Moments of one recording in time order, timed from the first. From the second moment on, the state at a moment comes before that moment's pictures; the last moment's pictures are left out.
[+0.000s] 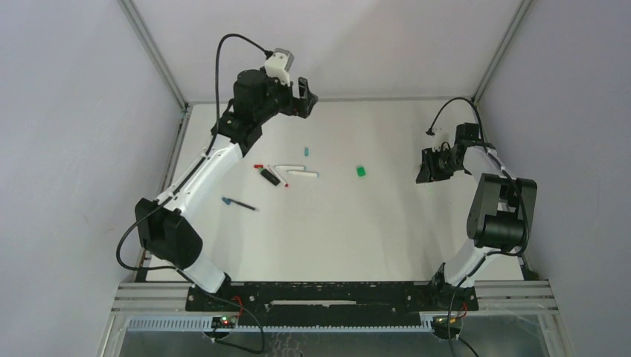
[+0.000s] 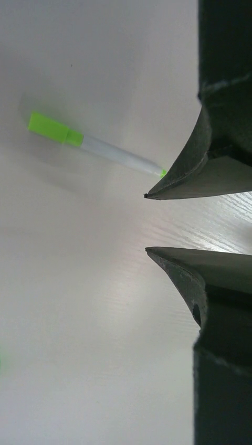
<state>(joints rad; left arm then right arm) -0.43 1.61 1.53 -0.05 0.25 -0.13 -0.20 1.72 1.14 -0.58 -0.50 -0.33</state>
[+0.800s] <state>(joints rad) -0.44 1.69 1.30 -0.36 -0.10 -0.24 -0.22 1.39 1.14 -0.69 -0.83 -0.45</state>
